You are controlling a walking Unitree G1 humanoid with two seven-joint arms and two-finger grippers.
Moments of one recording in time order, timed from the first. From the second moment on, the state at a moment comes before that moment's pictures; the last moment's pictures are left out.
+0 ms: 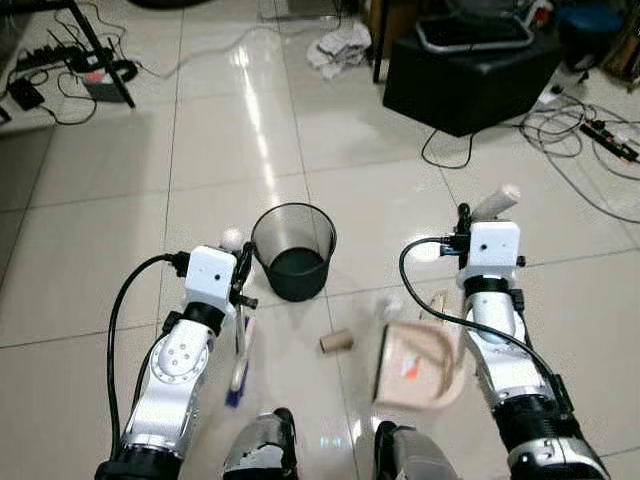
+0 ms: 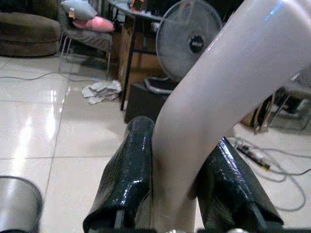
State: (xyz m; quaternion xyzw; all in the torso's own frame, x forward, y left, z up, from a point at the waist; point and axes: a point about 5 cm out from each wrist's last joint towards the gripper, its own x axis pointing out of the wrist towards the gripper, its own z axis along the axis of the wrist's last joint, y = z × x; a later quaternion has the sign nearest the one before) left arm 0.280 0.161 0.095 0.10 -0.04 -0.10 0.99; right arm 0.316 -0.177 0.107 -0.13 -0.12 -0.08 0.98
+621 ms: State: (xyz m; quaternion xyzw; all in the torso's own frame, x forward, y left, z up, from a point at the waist) left arm 0.279 0.108 0.124 -0.04 -0.08 -0.23 0.97; right arm 0.327 -0.142 0.103 -0.14 -0.14 -0.04 0.98
